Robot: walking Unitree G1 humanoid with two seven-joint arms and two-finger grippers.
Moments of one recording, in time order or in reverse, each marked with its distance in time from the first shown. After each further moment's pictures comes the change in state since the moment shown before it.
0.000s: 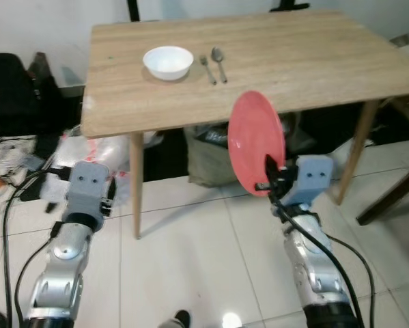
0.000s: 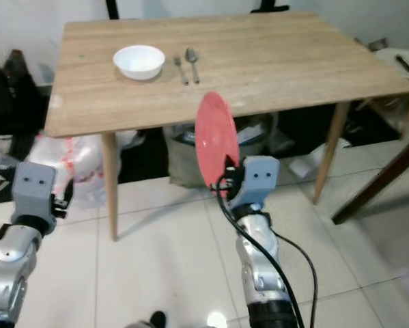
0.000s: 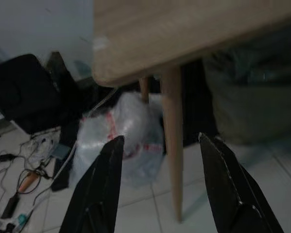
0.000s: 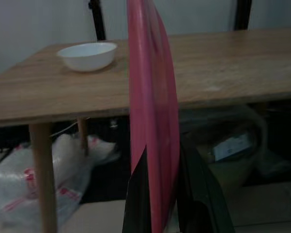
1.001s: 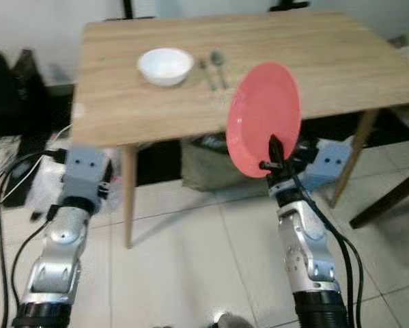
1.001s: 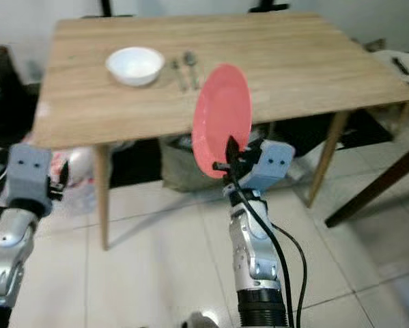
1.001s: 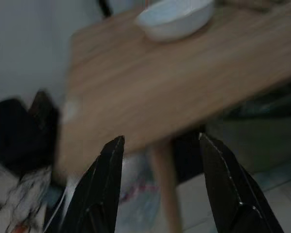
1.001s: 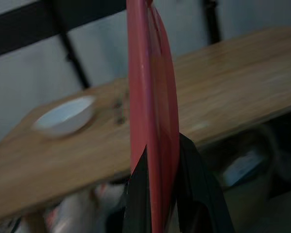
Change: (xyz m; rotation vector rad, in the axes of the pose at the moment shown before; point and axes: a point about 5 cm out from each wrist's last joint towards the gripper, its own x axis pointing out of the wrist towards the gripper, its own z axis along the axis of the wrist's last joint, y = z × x) left arm 0.009 0.005 0.019 0.039 -0.074 0.032; right arm 0.015 0.012 0.027 0.234 -0.099 -0.023
